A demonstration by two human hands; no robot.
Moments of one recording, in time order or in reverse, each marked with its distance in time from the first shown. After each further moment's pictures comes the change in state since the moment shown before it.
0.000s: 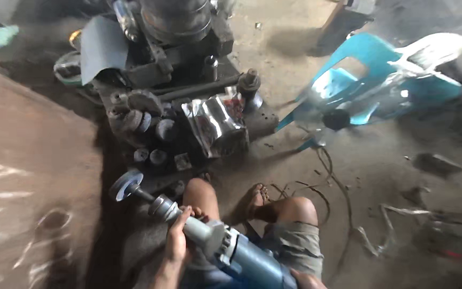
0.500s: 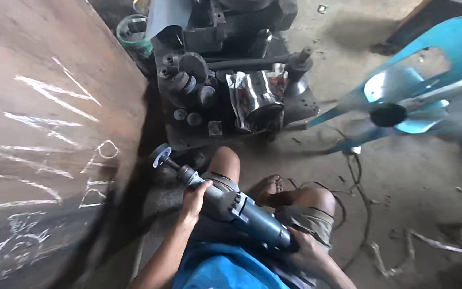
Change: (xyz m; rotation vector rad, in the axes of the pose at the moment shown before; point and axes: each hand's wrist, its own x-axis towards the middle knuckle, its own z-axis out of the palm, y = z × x) left_hand -0.034 -0.022 -0.052 0.530 0.456 -0.013; right_hand 0.046 0.030 0.014 -0.274 -0.002 0.048
